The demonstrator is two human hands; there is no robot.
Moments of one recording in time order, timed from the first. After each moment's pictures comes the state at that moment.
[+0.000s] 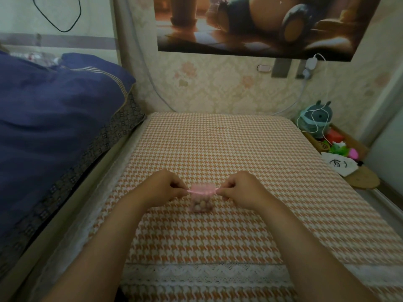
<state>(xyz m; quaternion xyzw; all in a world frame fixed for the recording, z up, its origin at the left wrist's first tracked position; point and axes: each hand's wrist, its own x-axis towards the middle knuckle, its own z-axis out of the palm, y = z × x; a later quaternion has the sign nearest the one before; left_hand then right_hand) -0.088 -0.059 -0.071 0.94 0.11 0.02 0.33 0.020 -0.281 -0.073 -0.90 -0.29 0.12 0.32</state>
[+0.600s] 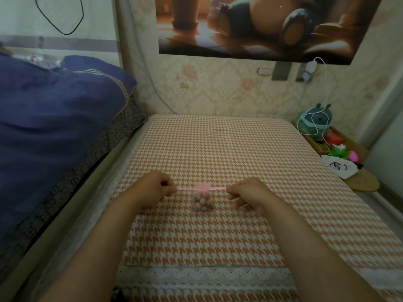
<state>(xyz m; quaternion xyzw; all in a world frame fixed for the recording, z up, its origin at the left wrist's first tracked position) -0.096 -0.042 -0.070 0.92 0.18 0.03 0.36 0.025 -0.281 -0.075 -0.82 -0.06 0.28 0.50</state>
